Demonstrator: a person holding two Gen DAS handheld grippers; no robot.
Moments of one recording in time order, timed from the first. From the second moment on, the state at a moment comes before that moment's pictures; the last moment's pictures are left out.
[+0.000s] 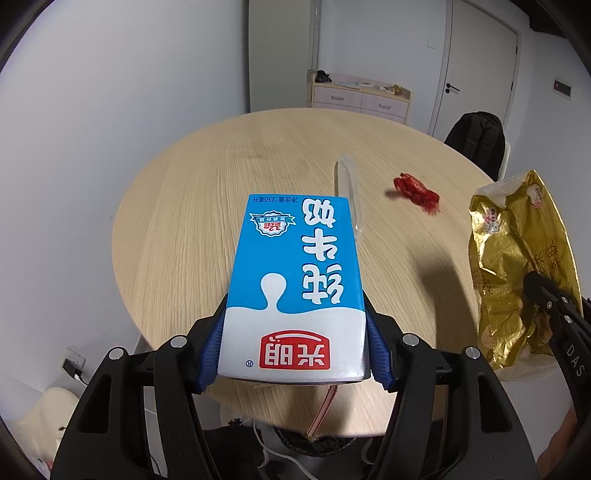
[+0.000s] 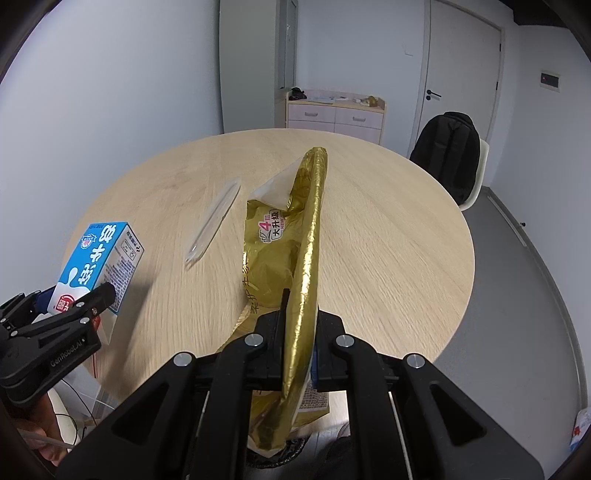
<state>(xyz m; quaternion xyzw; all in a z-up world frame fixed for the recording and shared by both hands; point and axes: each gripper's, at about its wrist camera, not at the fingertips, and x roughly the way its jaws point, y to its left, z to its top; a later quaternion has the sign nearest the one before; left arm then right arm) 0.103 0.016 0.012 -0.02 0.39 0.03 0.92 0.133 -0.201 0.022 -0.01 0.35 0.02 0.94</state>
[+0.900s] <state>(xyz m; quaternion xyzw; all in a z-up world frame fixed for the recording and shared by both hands) -0.015 -0.007 -0.018 -0.03 0.39 0.01 0.92 0.037 -0.206 0.003 -0.01 0.34 0.04 0.94</state>
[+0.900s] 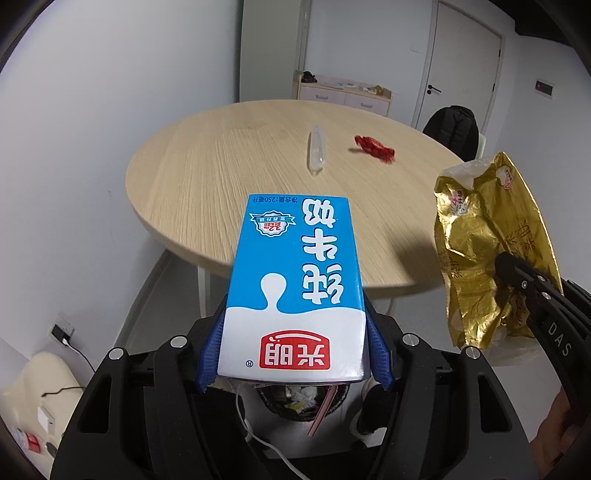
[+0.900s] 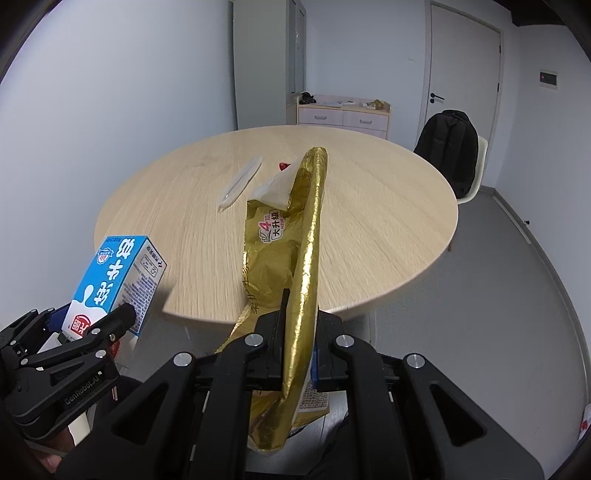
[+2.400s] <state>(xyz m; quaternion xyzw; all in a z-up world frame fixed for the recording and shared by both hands) -0.049 -0.007 -0.149 -0.04 0.45 -0.01 0.89 -0.006 -0.194 -0.128 -0.02 0.41 0.04 0.91</state>
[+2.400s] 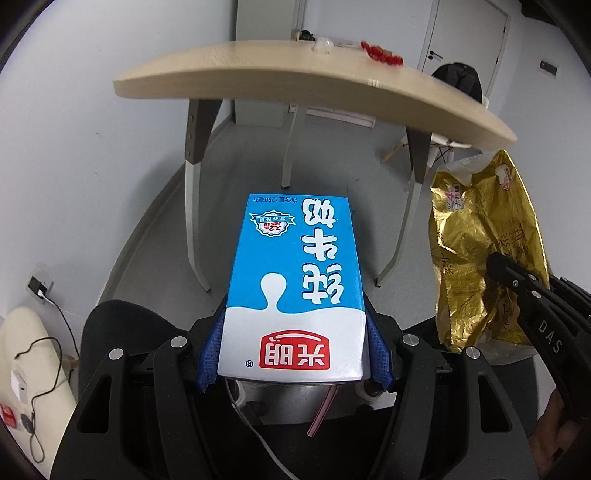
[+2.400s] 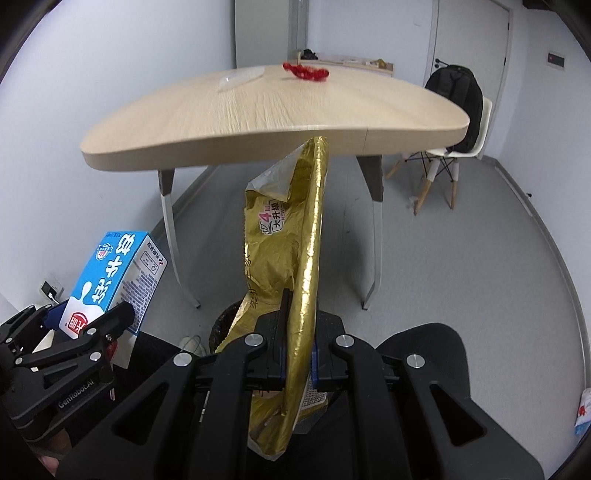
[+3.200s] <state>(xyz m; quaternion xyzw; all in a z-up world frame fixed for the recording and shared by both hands) 0.036 -0.011 -0.260 -0.03 0.52 0.00 0.85 0.092 -0.177 -0.258 -0.01 0.52 0.07 0.85</state>
